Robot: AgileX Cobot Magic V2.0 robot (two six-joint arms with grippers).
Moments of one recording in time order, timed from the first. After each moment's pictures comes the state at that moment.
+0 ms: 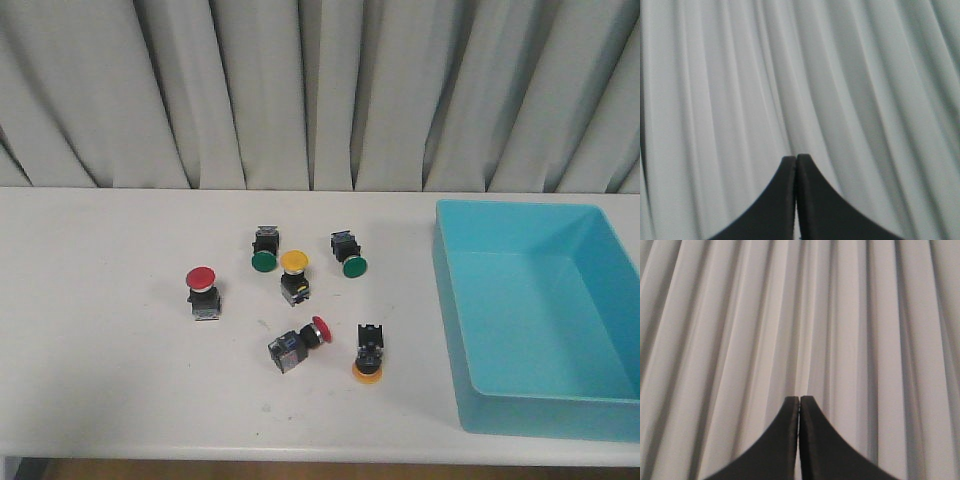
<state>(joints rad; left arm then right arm) -0.04 0.22 -0.44 0.28 -0.29 -0.13 0.03 0.22 -0.49 -0.11 -0.35 -0.01</state>
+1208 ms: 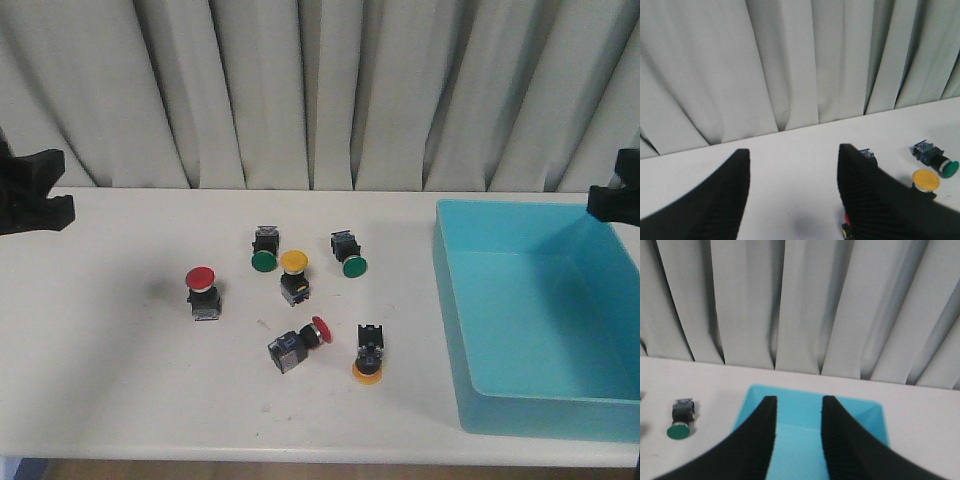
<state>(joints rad) -0.16 1.09 -0.78 0.26 0.05 -0.25 0.03 1.02 -0.79 -0.12 0.18 0.01</state>
